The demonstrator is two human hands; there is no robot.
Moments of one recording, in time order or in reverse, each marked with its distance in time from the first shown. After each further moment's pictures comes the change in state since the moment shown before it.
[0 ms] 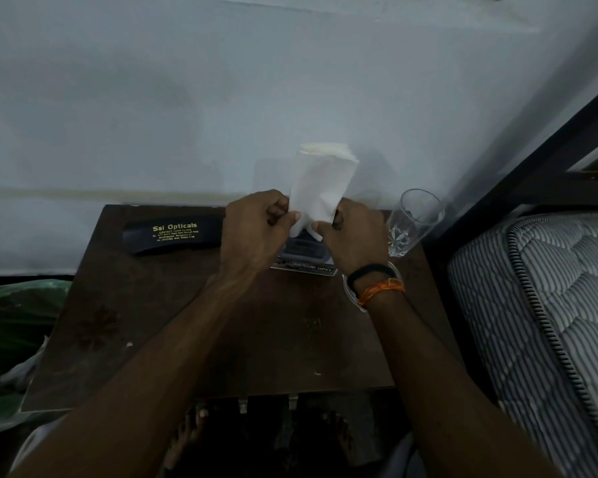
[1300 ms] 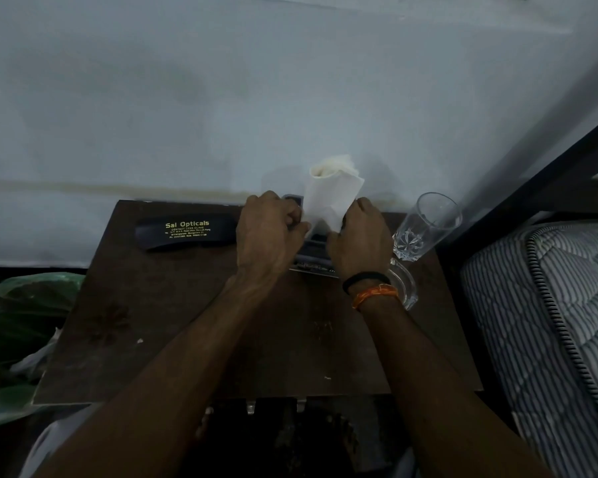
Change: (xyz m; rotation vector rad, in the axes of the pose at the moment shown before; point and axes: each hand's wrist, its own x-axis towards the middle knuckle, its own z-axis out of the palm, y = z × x) left_hand -0.001 -0.002 0.006 0.306 -0.056 -0.070; right_hand -0.002 -0.003 0.022 -0.139 0.047 -0.002
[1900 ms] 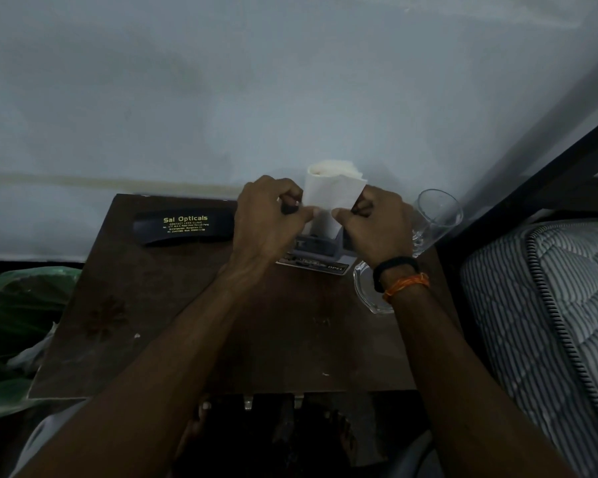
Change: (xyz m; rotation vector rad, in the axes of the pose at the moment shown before) left_hand 0.009 0.006 -0.010 -0.241 0.053 -0.046; right_hand 0.015 0.007 -0.030 0.320 -0.002 0.060
